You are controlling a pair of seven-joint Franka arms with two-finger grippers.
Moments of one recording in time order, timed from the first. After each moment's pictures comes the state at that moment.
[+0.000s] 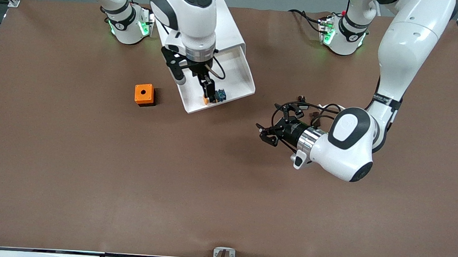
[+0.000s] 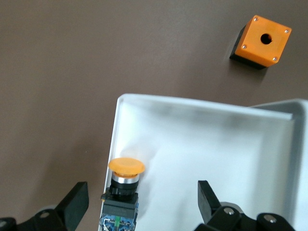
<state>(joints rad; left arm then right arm) -0.06 0.71 -0.42 -1.33 -0.61 1.56 -1.15 0.82 0.20 -0.01 -1.77 -0.13 1.98 1.92</state>
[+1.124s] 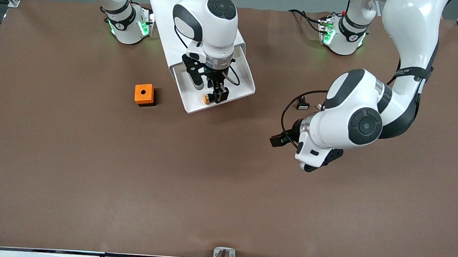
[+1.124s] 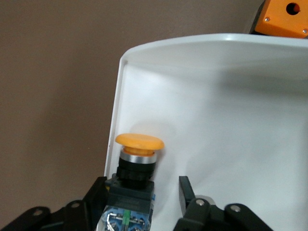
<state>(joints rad) -0.14 0.59 -0.44 -1.26 -0.06 1.70 -0.97 0.88 0.29 -0.01 -1.76 -0.20 2.07 2.03</state>
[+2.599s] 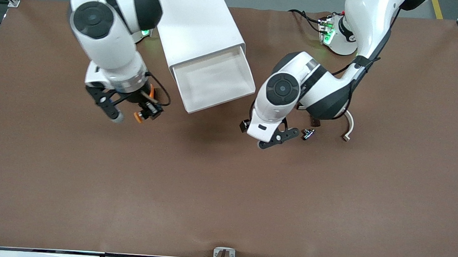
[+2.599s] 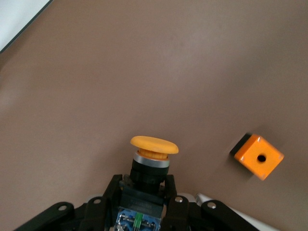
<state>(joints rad) -0.33 0.59 -0.46 -1.38 0.13 1.82 -1.18 0.47 0.21 -0.04 -1.58 -0.02 1.83 1.14</state>
